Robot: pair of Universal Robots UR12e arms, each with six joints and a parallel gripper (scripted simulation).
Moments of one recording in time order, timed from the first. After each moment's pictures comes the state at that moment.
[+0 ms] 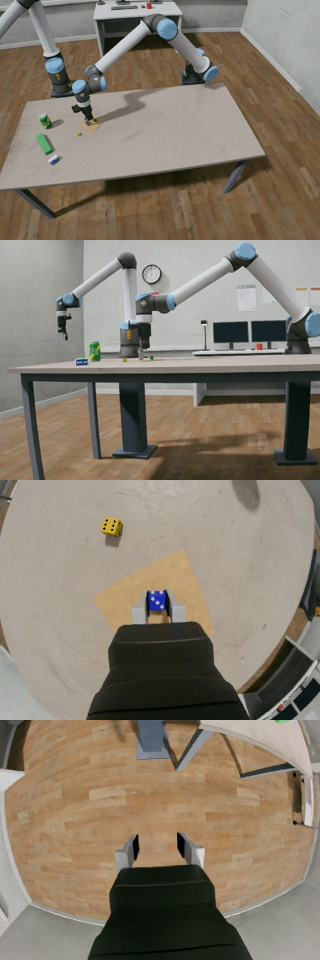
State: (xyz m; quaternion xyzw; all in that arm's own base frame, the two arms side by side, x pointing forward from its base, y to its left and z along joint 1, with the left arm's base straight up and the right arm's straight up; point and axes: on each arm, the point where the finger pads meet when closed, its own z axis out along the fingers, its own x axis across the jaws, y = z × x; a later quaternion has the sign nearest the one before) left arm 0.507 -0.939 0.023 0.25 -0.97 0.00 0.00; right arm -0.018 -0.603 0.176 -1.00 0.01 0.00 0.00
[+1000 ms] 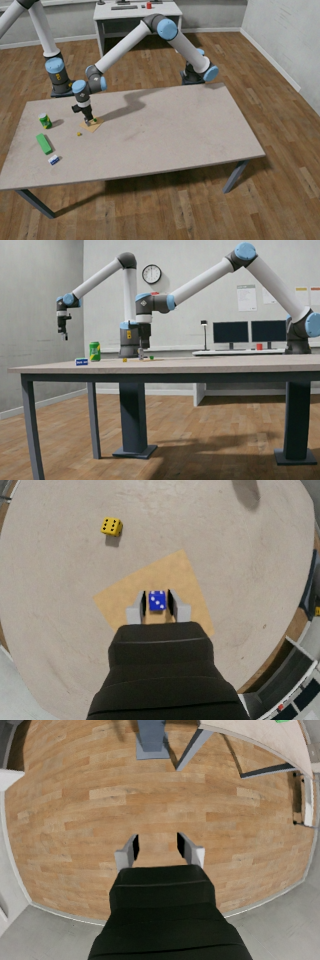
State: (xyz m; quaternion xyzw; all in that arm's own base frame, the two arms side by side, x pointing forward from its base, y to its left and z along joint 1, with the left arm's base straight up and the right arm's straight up) left arm 0.507 -0.939 0.023 0.25 -0.97 0.00 0.00; right arm -0.018 -0.603 0.176 -1.00 0.01 0.00 0.00
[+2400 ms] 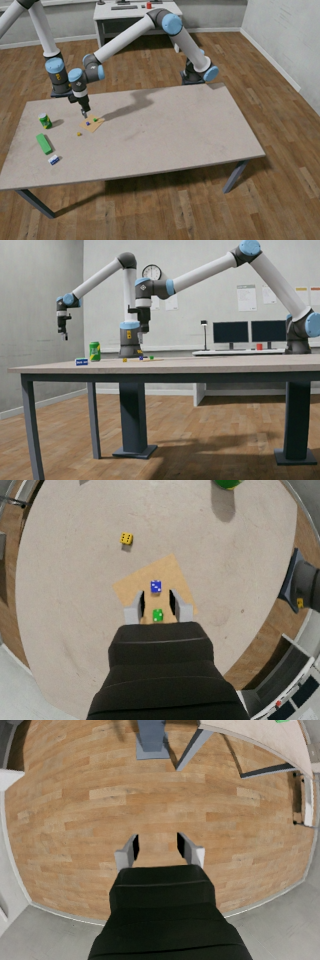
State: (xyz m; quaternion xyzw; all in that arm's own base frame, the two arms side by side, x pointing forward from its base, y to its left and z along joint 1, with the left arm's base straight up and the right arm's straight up) left arm 0.507 -0.939 0.112 0.25 -0.97 0.00 0.00; right arm -0.018 -0.603 0.176 -1.00 0.01 0.00 0.00
